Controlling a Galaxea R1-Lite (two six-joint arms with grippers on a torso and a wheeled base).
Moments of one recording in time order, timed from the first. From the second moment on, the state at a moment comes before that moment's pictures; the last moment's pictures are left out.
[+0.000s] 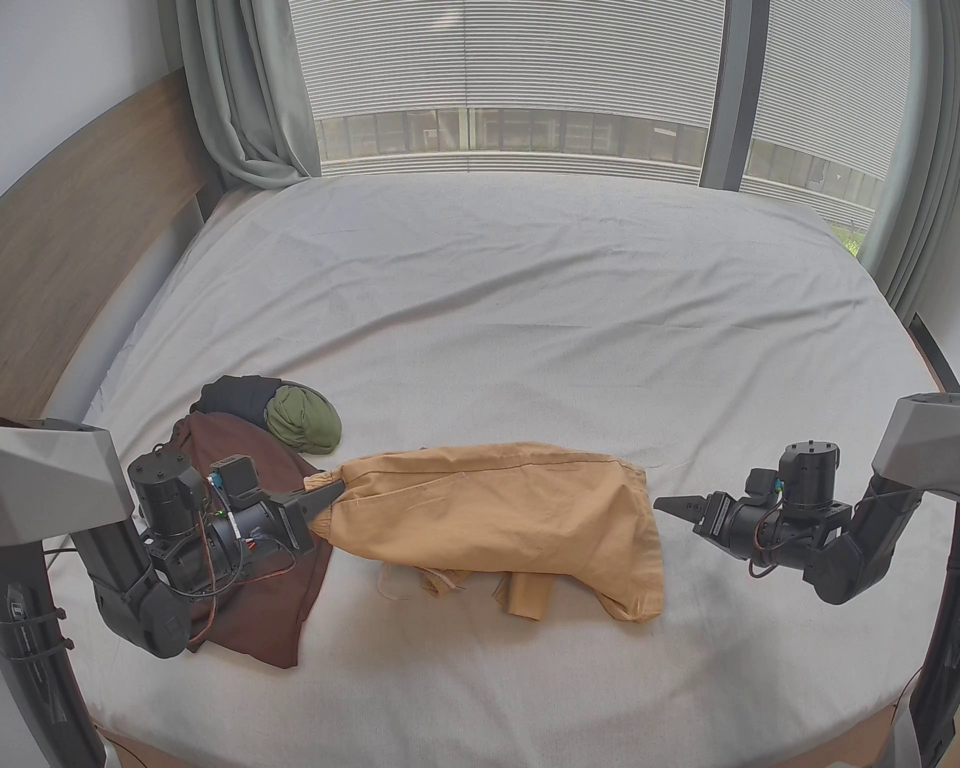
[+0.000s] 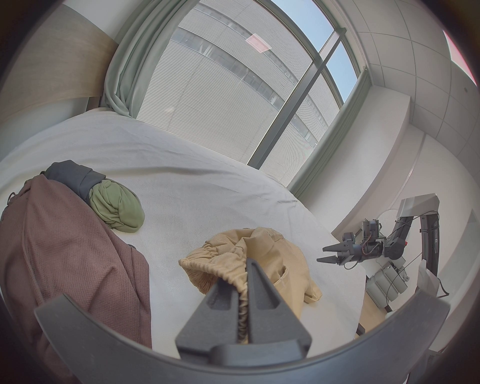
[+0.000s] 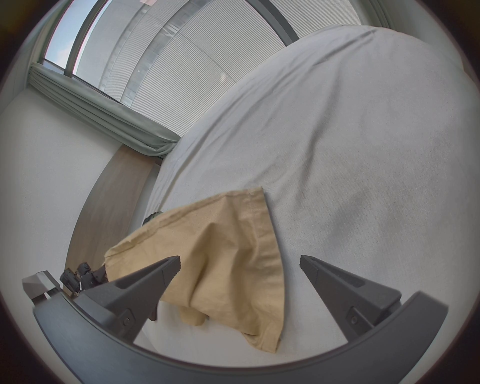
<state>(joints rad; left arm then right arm) -0.17 2.16 -0.44 -1.55 -0.50 -0.30 0.16 2.19 -0.58 -1.10 0.37 0.60</state>
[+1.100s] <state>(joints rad) -0.17 2.16 -0.44 -1.55 -0.50 -0.30 0.23 2.40 -0.59 -1.24 0.37 0.71</state>
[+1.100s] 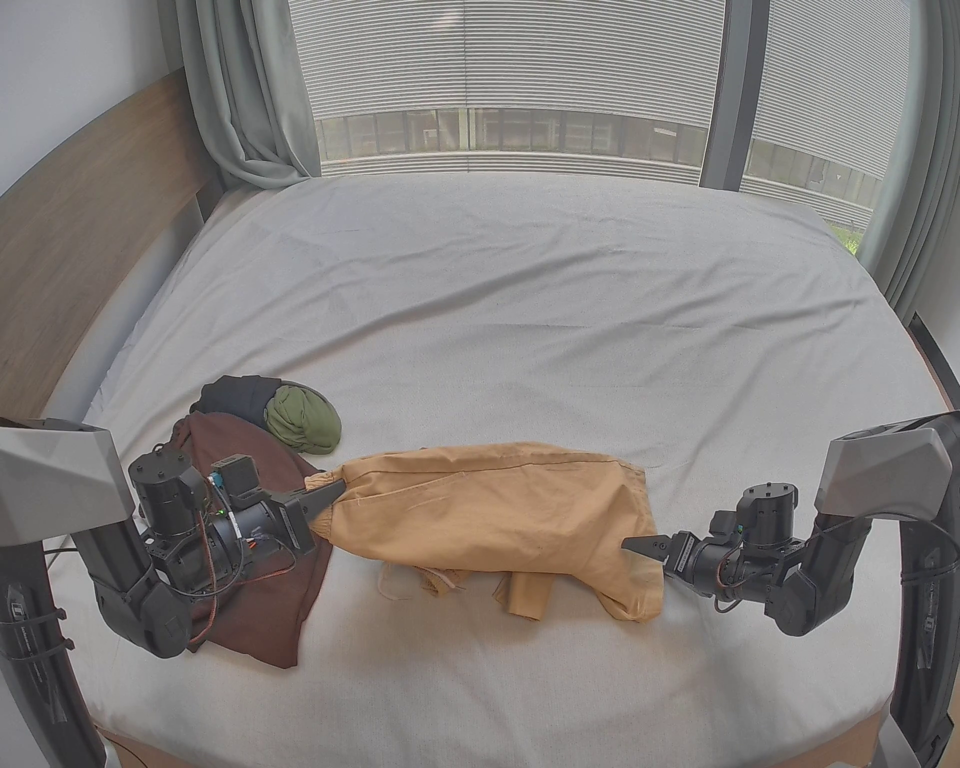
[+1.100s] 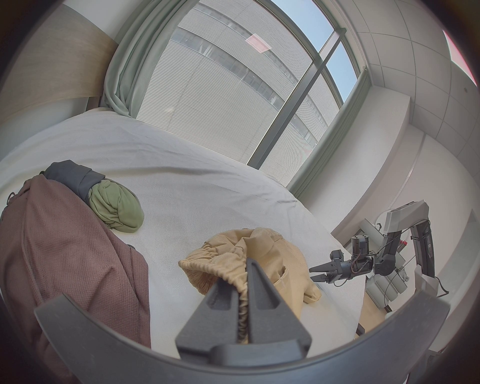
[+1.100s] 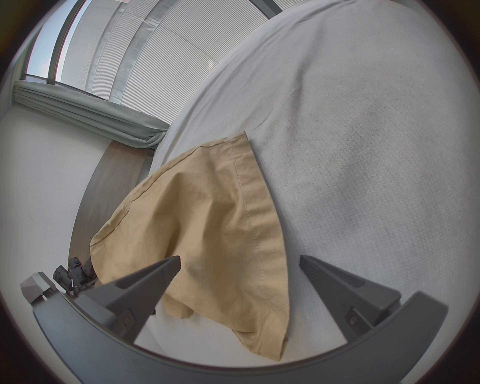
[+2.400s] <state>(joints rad) -0.12 2.22 -0.47 -1.55 -0.47 -0.30 0.40 2.31 -0.28 -1.27 0.45 0.54</state>
